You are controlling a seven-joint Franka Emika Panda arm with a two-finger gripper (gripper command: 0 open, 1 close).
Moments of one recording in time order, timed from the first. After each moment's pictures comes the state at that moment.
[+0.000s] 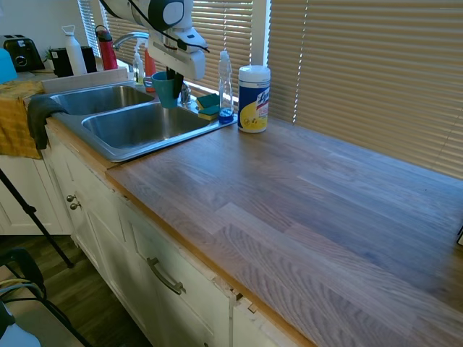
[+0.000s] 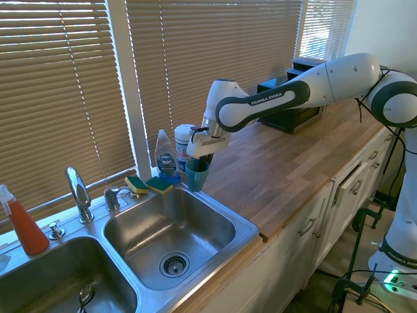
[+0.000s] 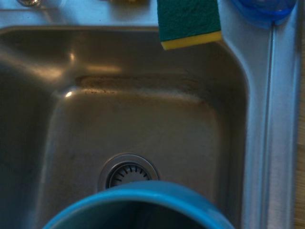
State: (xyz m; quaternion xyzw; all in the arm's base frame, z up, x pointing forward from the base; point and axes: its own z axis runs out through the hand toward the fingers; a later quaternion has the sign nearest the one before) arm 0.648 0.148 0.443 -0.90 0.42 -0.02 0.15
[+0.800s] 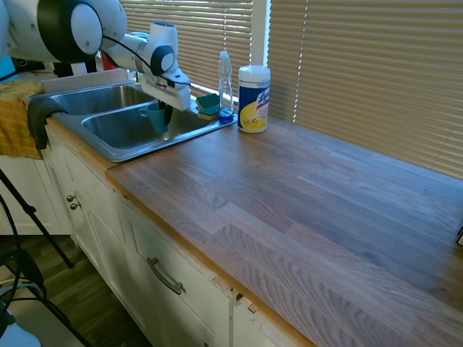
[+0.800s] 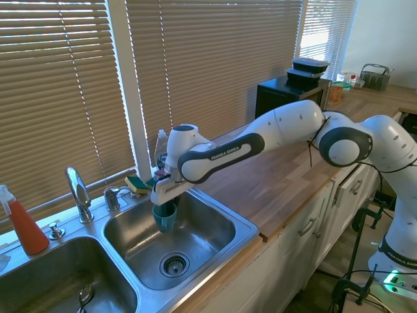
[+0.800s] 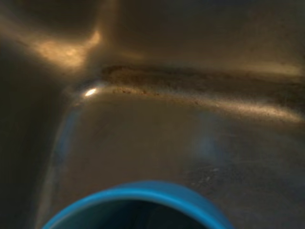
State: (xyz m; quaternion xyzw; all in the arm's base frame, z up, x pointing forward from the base) arm 0.733 0.271 0.280 -0.91 0.39 -0.01 0.12
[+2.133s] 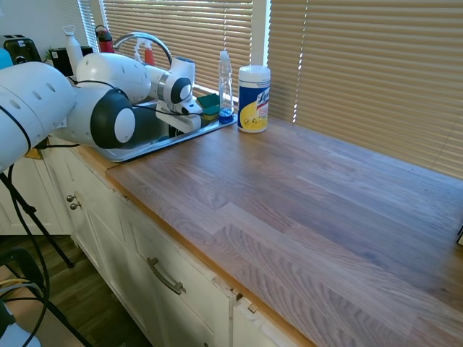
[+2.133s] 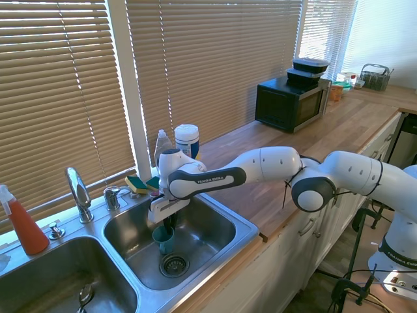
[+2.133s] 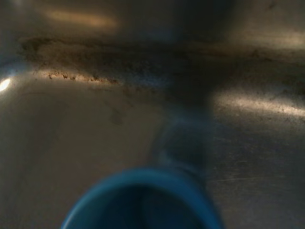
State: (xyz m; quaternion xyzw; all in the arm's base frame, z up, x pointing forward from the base) arm 0.769 0.263 0.211 -0.91 0.40 0.04 0.09
